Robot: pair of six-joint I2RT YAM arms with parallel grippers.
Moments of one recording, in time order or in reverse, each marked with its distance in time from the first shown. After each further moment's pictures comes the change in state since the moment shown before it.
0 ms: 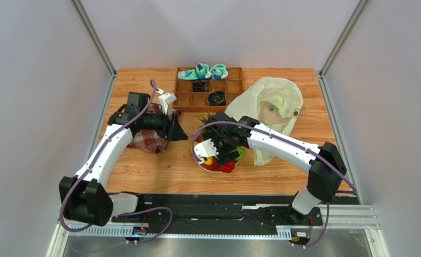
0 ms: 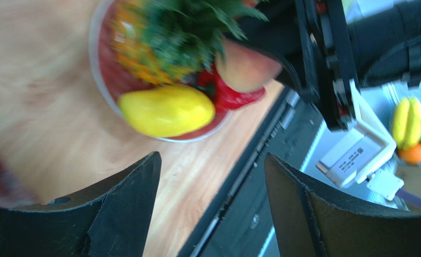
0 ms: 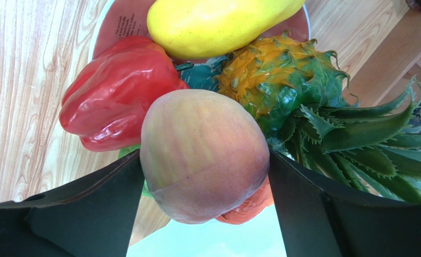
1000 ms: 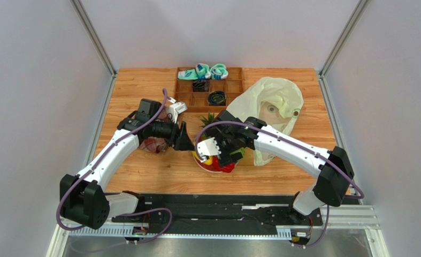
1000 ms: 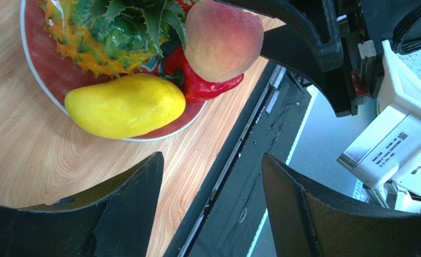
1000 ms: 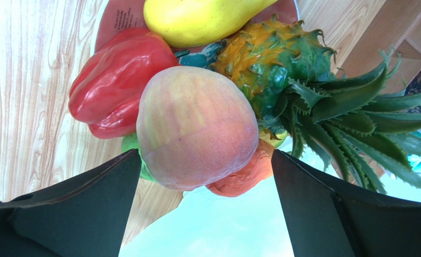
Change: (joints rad) left arm -0.136 -0.017 -0.103 0.072 0.026 -0.048; right arm 0.000 -0.067 -0.018 -0.003 0.018 0.058
